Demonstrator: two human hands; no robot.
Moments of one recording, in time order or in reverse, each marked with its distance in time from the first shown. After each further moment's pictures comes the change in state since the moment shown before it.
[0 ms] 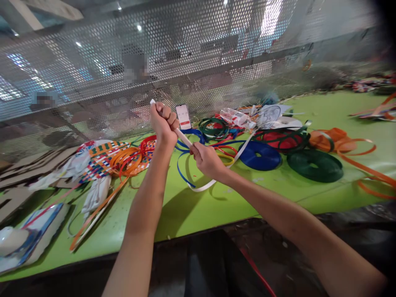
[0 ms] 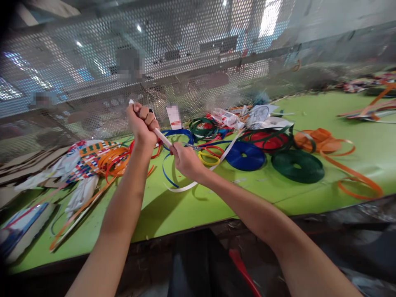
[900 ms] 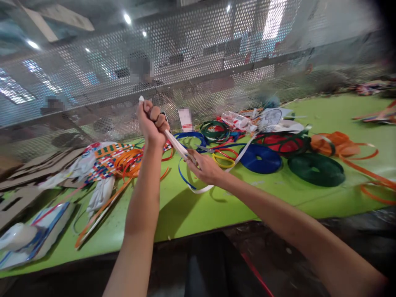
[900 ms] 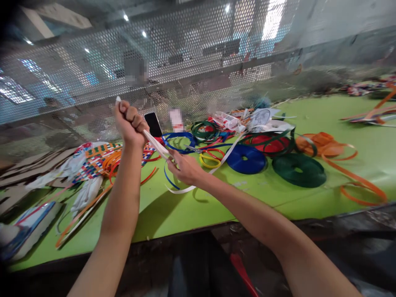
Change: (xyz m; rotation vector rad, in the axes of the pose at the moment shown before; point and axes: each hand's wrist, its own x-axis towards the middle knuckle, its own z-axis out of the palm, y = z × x) left_hand -0.002 0.040 -0.001 0.022 -0.066 0.015; right_hand -0.010 -0.004 -0.002 -0.065 -0.196 -0.090
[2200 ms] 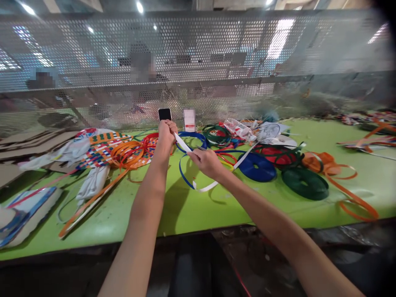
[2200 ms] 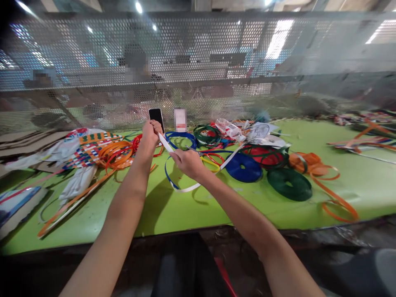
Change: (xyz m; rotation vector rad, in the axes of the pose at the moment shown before) left_hand 0.056 -0.042 -0.078 -0.149 0.440 -0.195; right_hand 0.025 0.012 0.004 -0.135 0.058 0.012
